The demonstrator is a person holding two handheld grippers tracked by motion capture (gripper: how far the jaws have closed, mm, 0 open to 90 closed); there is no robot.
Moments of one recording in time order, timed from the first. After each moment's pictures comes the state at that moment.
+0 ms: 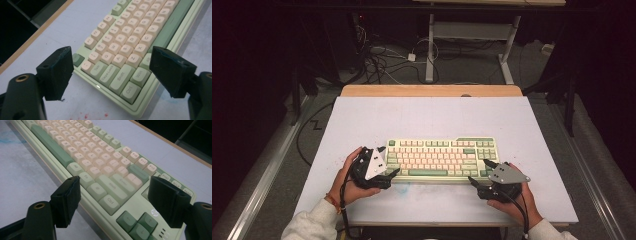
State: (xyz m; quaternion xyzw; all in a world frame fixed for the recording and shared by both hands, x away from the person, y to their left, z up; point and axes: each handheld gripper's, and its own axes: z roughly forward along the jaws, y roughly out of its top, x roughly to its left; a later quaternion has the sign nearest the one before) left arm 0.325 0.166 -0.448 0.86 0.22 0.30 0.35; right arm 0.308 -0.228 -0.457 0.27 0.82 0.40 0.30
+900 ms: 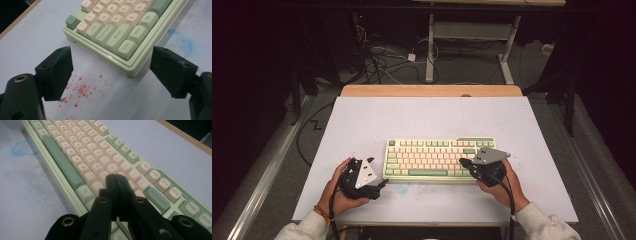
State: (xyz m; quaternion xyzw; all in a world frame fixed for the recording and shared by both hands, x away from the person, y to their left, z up) left arm 0.308 0.190 -0.469 0.87 0.25 0.28 0.32; right arm 0.348 -0.190 -0.438 0.24 0.86 0.38 0.23
